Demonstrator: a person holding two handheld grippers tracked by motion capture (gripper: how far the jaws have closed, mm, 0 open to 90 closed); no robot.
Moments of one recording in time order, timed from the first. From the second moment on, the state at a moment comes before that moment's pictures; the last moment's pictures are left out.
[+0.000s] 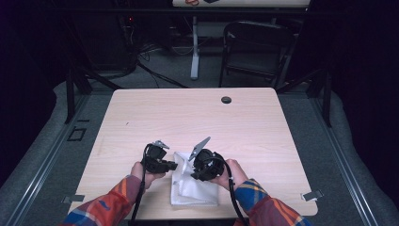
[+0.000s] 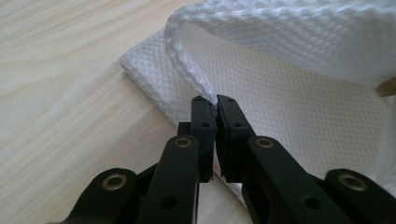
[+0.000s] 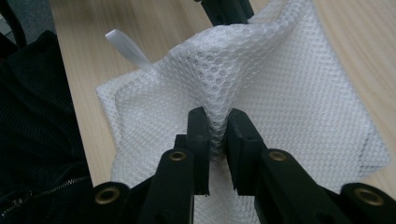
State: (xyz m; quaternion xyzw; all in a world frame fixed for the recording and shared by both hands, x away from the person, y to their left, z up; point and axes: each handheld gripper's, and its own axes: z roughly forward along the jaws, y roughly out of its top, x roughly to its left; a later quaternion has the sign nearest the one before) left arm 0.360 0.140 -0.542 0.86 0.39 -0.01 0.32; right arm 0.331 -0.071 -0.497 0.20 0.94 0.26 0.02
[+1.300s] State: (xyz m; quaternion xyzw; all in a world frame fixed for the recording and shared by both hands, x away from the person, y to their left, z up) left arm 0.353 0.132 -0.519 0.84 0.36 -0.06 0.40; right arm 0.362 -0.085 -0.508 0.28 0.91 0.30 -0.01
